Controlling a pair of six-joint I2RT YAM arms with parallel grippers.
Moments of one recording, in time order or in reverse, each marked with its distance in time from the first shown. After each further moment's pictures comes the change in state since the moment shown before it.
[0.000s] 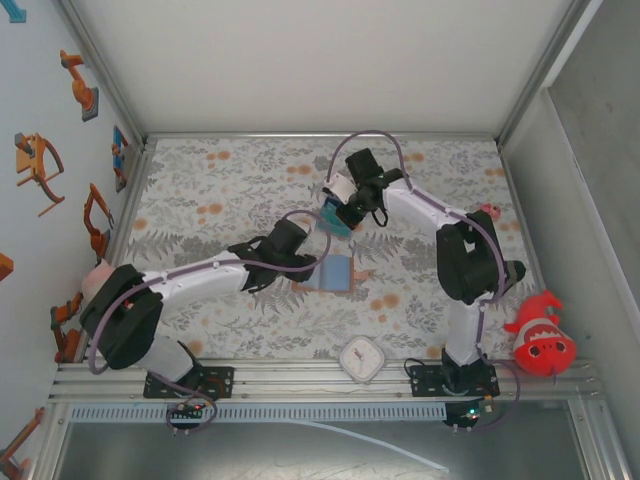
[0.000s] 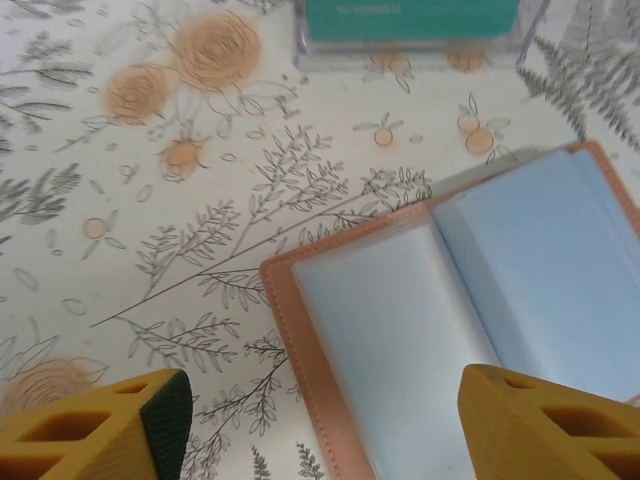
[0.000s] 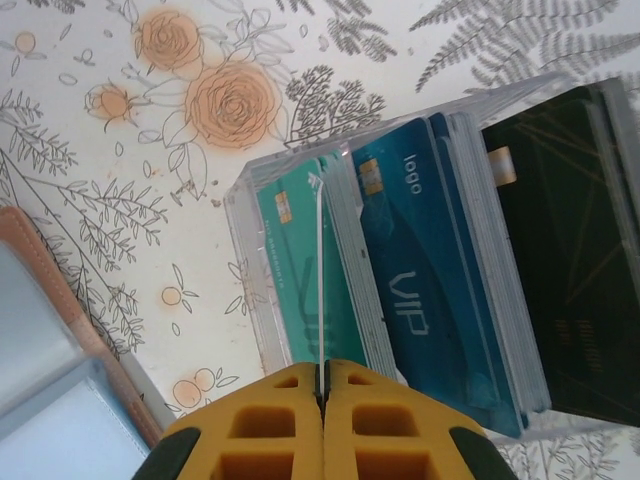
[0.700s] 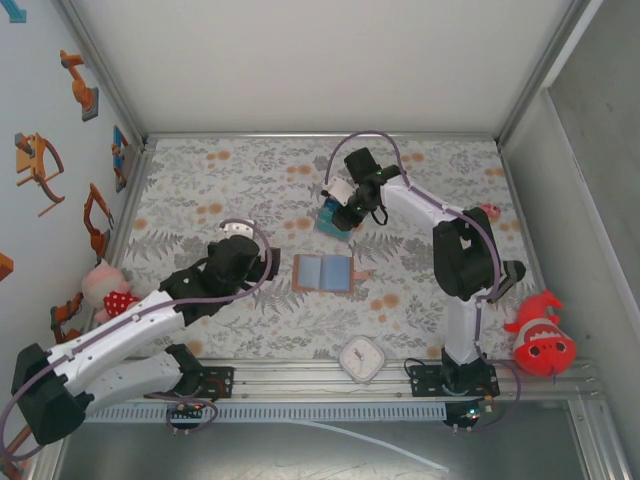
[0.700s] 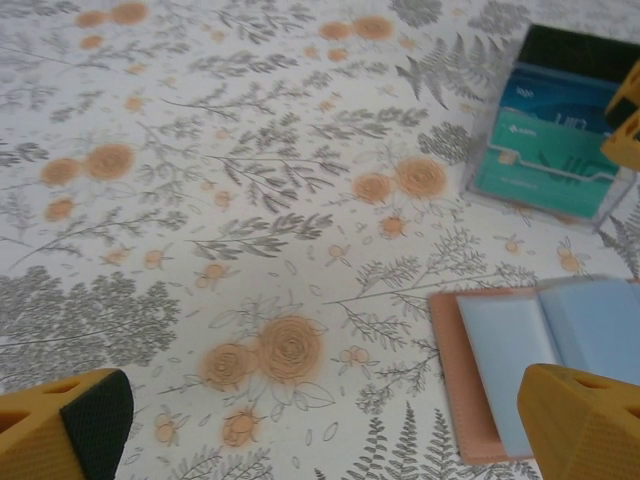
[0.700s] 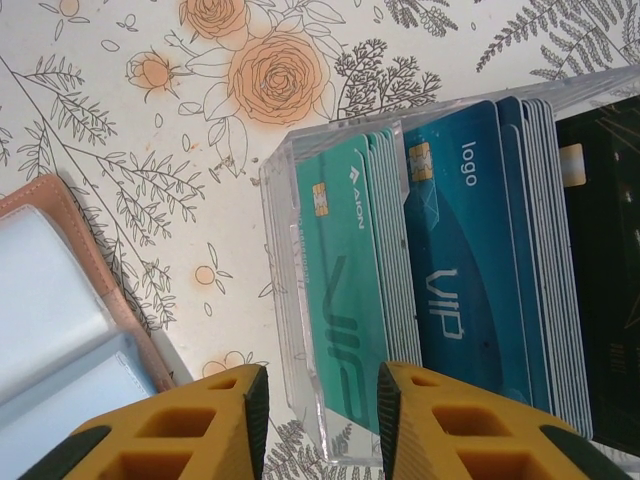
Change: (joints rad) left arm 0.000 -0.544 -0.157 -0.165 -0.314 -0.135; right arm -0.003 0.032 0.050 -0.082 -0.052 -0.037
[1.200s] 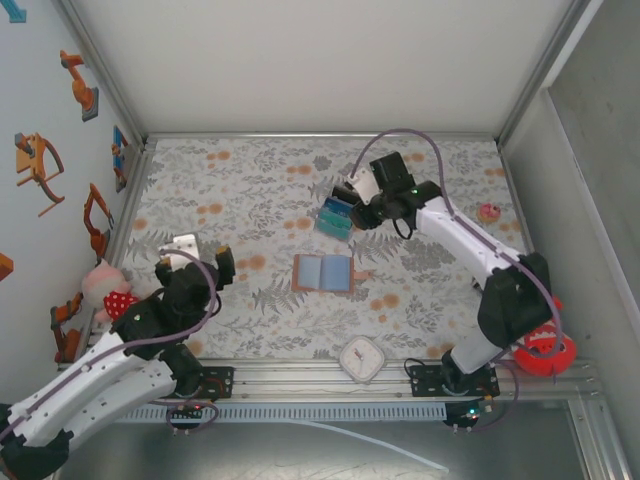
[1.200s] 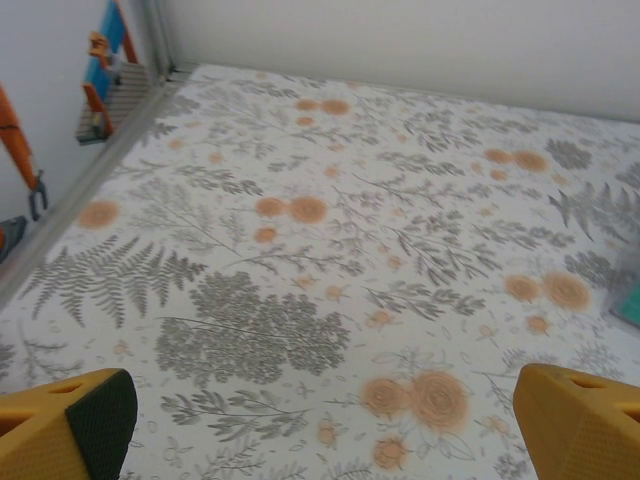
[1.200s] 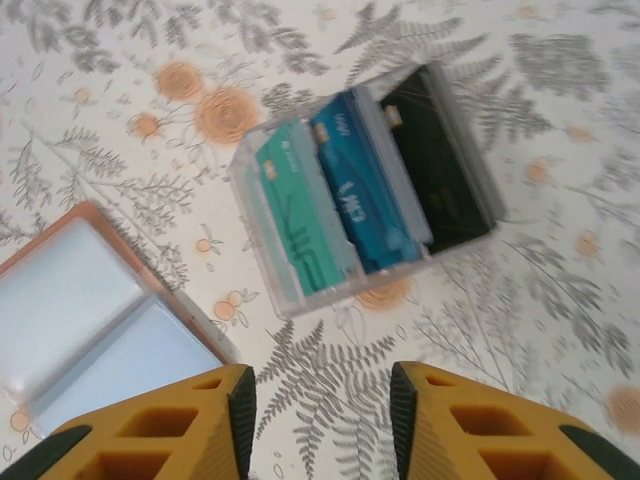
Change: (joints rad) left arm 0.000 -0.403 -0.090 -0.208 -0.336 -0.132; right arm 0.000 -0.436 -0.301 0.116 0.166 0.213
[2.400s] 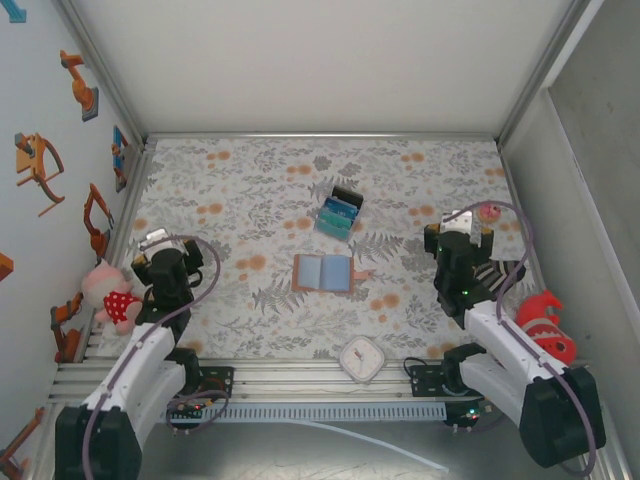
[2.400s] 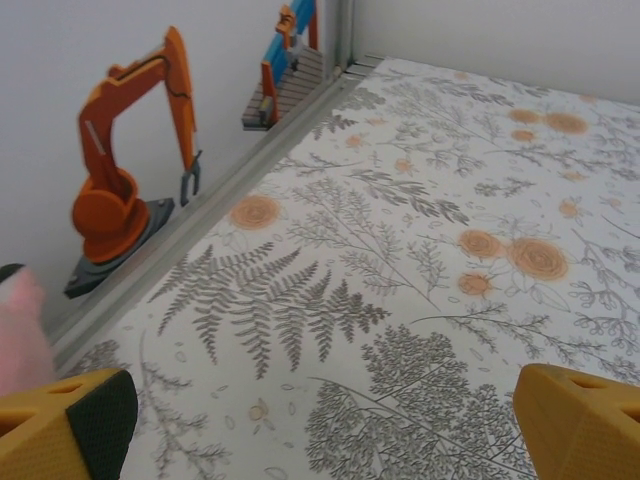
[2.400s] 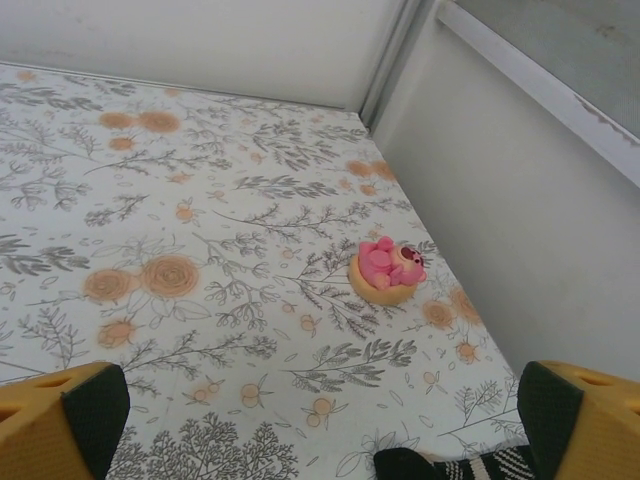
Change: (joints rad) left arm 0.737 0.257 -0.373 0.846 0.374 0.386; right arm -0.219 -0.648 -0.924 0.822 0.734 0.176
